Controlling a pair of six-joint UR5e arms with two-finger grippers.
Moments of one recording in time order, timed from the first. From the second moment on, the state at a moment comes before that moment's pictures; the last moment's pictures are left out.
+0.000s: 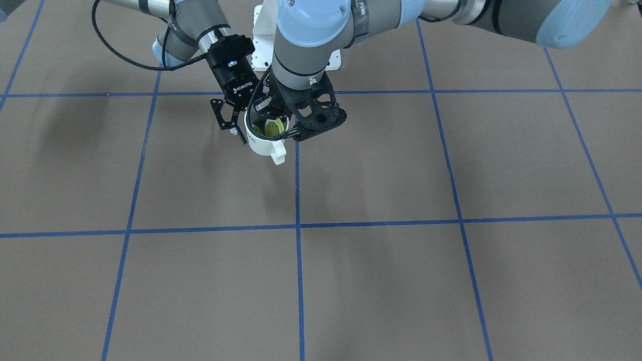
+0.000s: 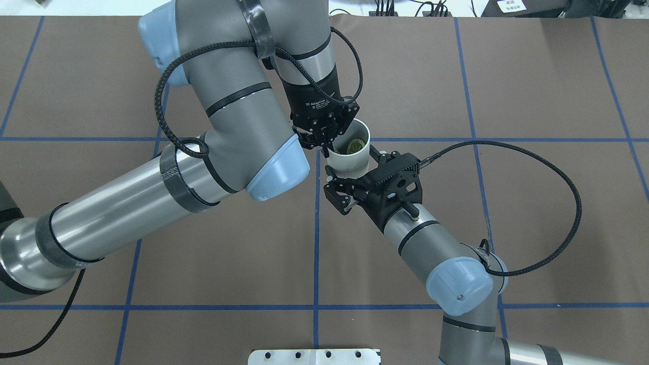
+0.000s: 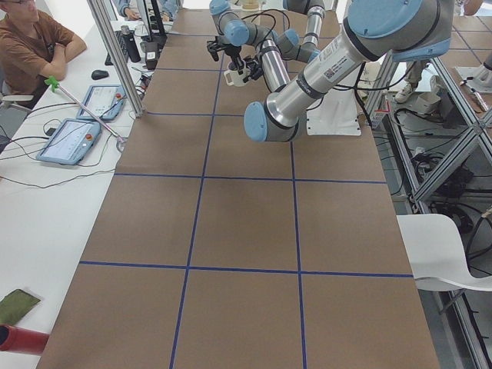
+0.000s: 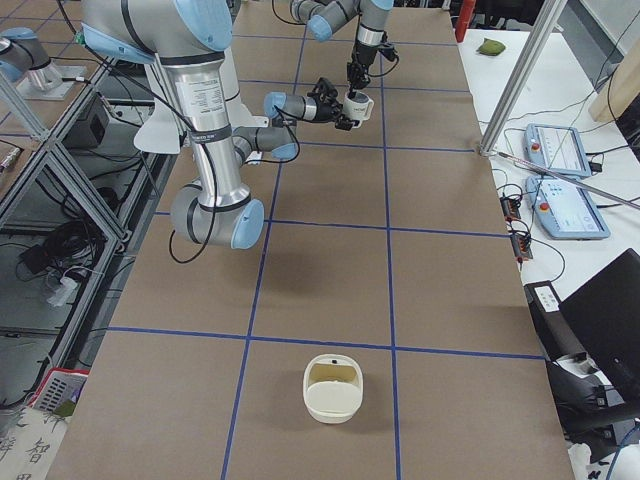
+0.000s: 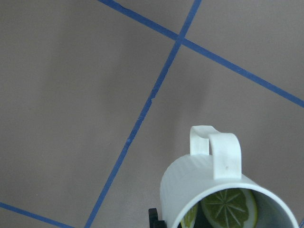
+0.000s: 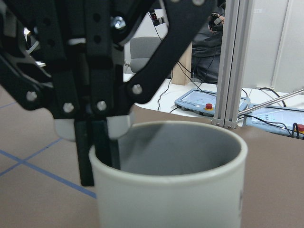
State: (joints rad) left arm -0.70 -2.62 -1.54 -1.28 -2.30 -1.52; right arm 0.26 -1.18 1.74 -0.56 0.89 0.69
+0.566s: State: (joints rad) left arm -0.68 -2.62 -1.55 -1.28 -2.30 -1.52; right arm 0.25 -1.18 1.73 -0.56 0.87 0.71
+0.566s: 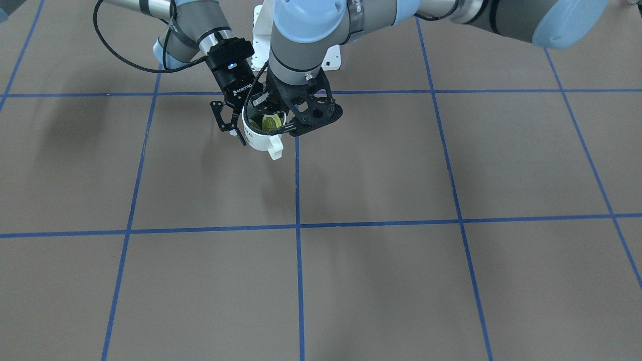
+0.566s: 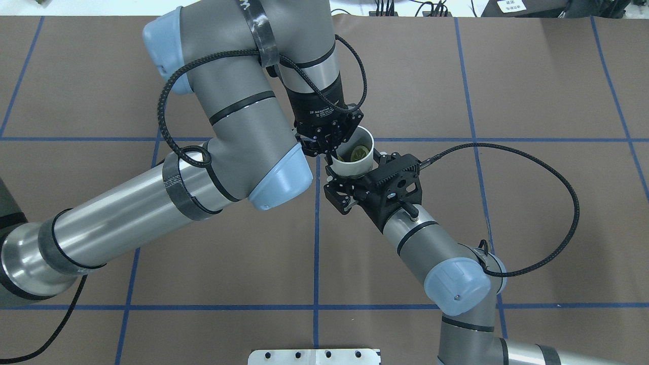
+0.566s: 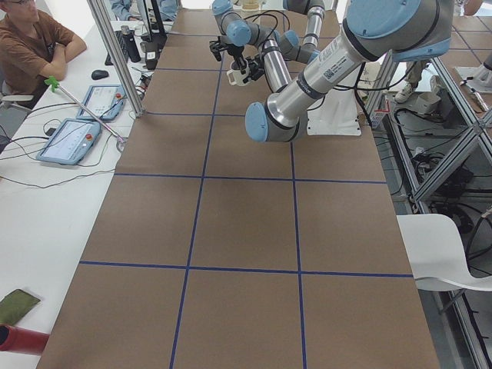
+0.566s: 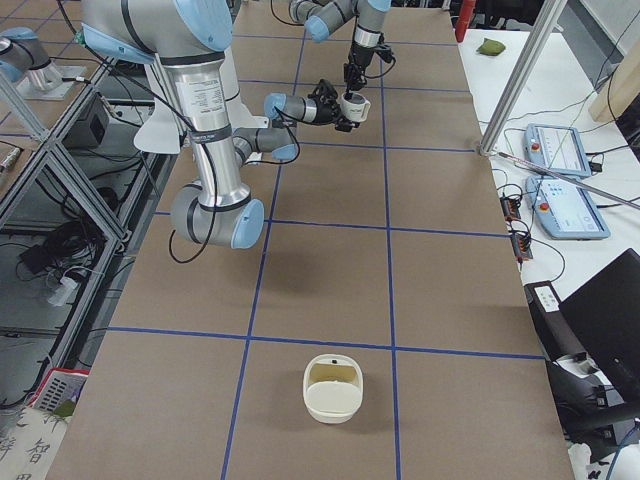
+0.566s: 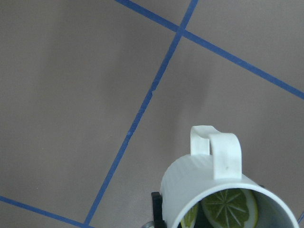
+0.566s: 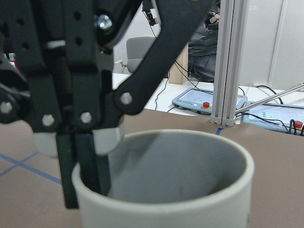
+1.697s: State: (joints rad) left arm -0.68 -2.63 -1.57 -1.28 -2.30 -1.53; right arm 0.25 -1.17 1.74 -0.56 0.87 0.71
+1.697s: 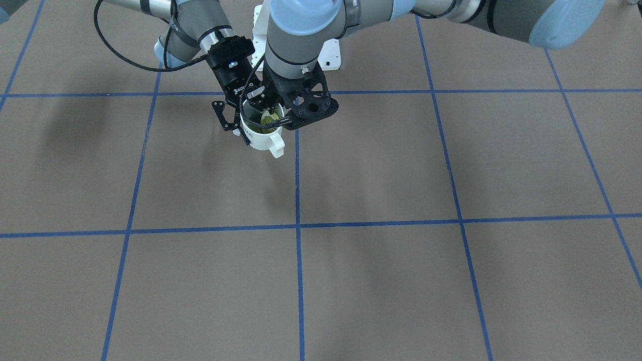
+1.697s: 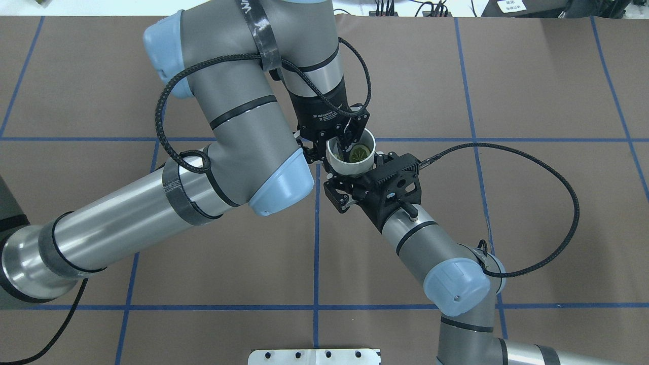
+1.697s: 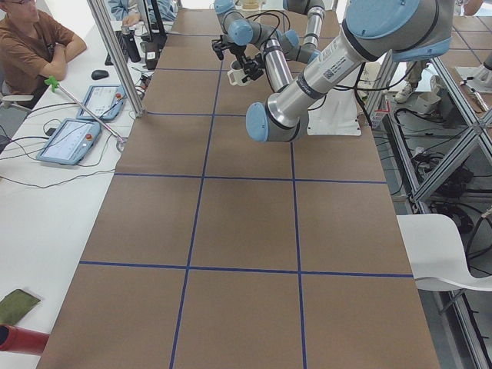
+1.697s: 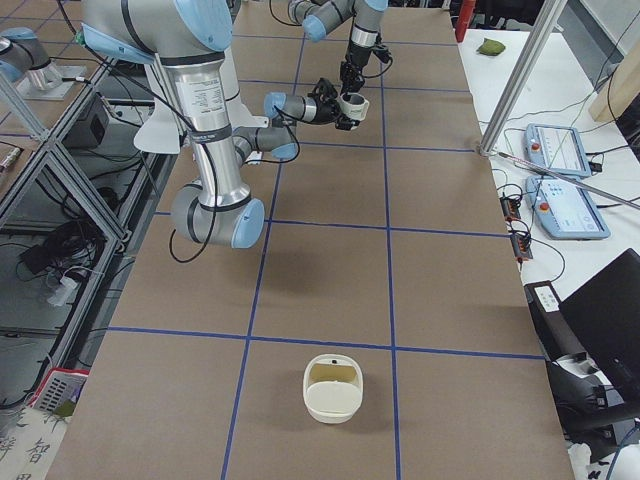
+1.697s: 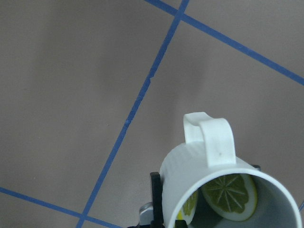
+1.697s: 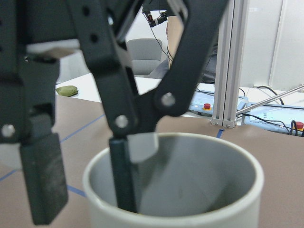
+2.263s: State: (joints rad) left arm -0.78 -2.59 -1.68 -1.27 -2.30 -1.53; right arm 0.27 -1.21 1.77 -0.53 0.86 0.88
